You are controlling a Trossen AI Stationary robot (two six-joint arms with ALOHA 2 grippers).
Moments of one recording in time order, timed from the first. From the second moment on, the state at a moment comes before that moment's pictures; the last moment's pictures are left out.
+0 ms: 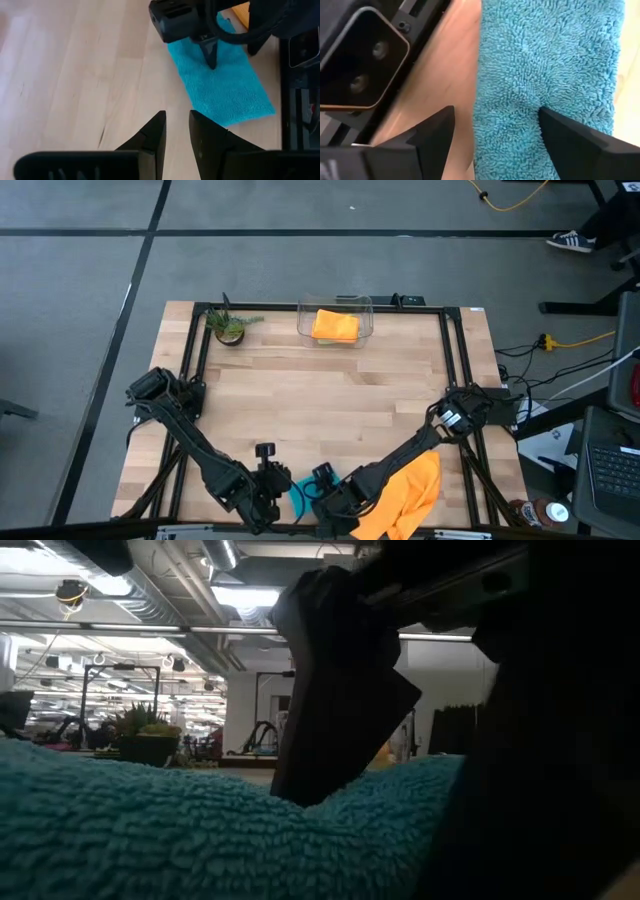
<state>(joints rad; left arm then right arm) -0.79 1.88 1.50 -0.87 -0.57 -0.83 0.59 2.37 1.79 -0.57 0.19 0.08</state>
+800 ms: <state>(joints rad) -0.81 1.86 1.50 -0.92 -0.61 -0.84 0.49 2.36 1.78 -0.70 0.37 0.15</state>
